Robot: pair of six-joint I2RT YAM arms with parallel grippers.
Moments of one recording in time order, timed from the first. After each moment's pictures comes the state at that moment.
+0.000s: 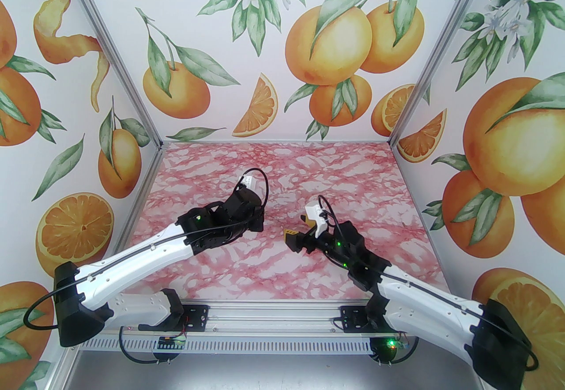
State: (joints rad) left arm -0.95 1.26 1.17 -0.69 -0.29 -0.75; right arm 0.81 0.90 0.36 0.33 -0.07 0.22
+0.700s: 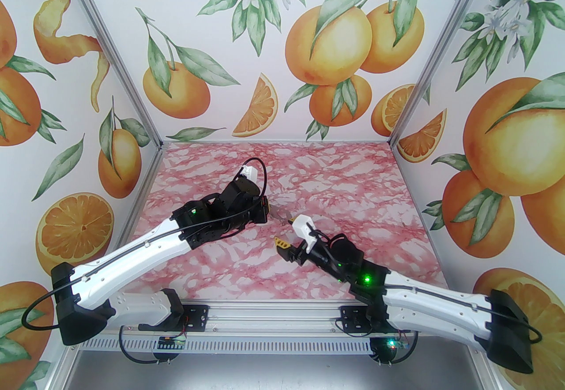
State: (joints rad) left arm -0.94 1.27 1.25 -0.69 -0.22 -0.83; right arm 1.08 0.91 0.38 0.44 0.15 0.02
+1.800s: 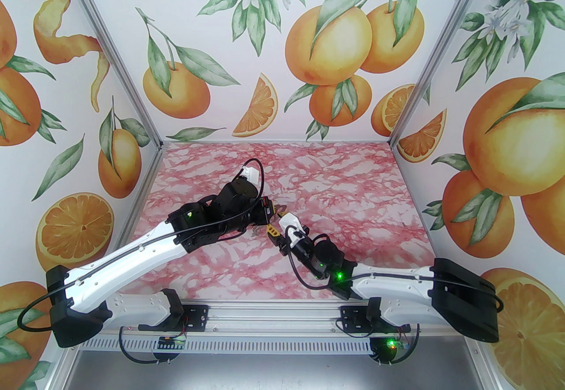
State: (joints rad) left arm -0.96 1.24 1.25 -0.65 -0.15 -0.91; right arm 1.10 1.25 0.37 0.93 0.36 -0.15
